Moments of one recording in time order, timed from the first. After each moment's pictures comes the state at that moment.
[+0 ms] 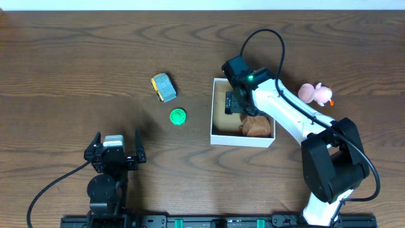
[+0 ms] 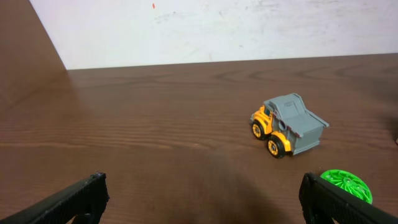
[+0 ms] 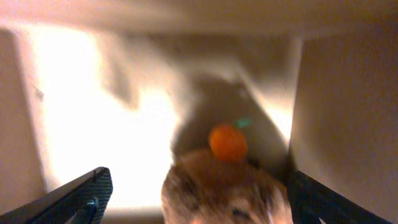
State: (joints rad) left arm -0.02 0.01 0.08 -0.25 -0.11 0.07; right arm 0.51 1.92 1.39 -0.88 0.19 0.58
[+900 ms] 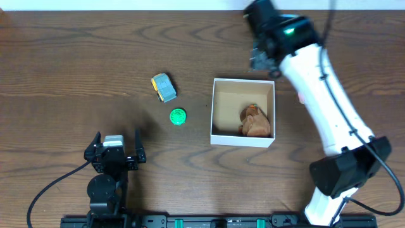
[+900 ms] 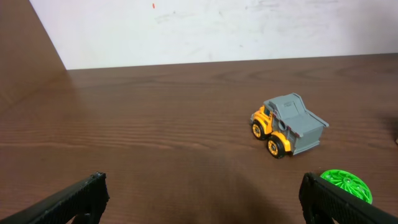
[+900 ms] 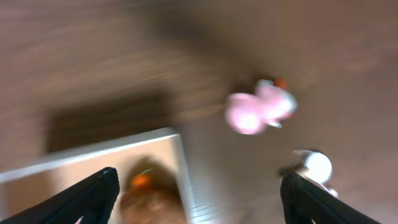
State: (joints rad) left arm -0.02 0.01 0.08 -0.25 -0.11 0.06; right arm 0.35 1.93 2.05 -1.42 0.45 0.63
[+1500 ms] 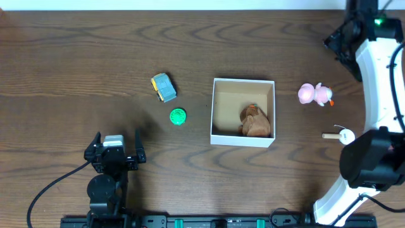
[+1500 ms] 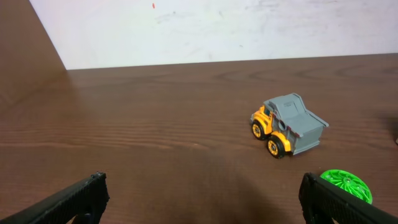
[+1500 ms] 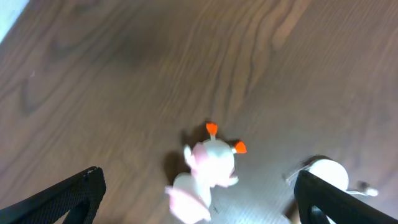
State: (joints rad) left arm -0.02 0.01 0.08 -0.25 -0.11 0.06; right arm -0.12 1.93 1.83 -1.11 0.33 0.88
